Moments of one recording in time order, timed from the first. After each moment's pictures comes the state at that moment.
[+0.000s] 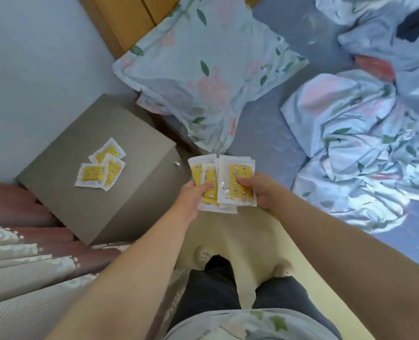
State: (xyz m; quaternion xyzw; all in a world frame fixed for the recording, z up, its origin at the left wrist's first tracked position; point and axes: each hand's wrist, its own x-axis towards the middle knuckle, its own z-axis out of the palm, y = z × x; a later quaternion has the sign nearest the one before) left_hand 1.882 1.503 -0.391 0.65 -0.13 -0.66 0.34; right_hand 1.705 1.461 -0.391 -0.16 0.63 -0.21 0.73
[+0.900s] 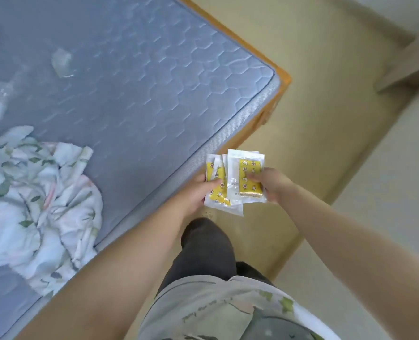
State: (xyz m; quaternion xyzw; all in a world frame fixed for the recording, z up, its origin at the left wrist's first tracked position) left_hand 1.139 1.880 -0.404 0.31 -0.58 -0.69 -0.31; right_hand 1.079 2.065 -0.407 0.30 0.63 -0.60 0.39
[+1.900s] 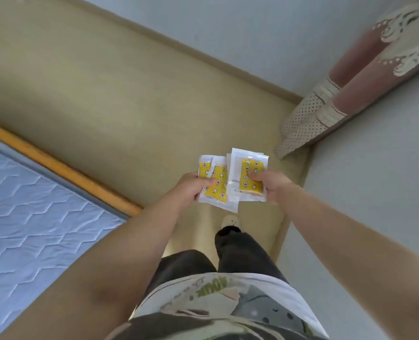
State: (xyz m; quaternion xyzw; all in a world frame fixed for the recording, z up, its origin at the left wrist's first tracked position) left_hand 0.447 2.302 -0.417 0.23 -0.63 -0.63 -0.40; right_hand 0.459 2.513 -0.385 0.43 0.59 -0.62 0.28
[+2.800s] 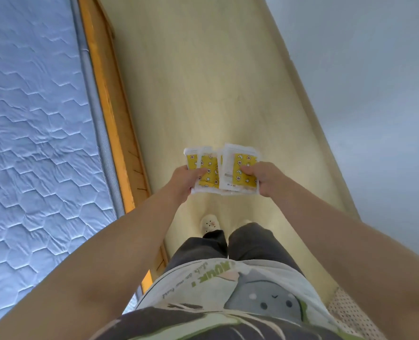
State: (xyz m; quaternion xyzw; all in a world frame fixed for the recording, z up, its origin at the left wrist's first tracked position) left_hand 0.046 1.934 -0.415 0.53 -0.40 -0.74 -0.08; right_hand -0.085 2.077 -0.360 0.23 0.70 -0.46 0.50
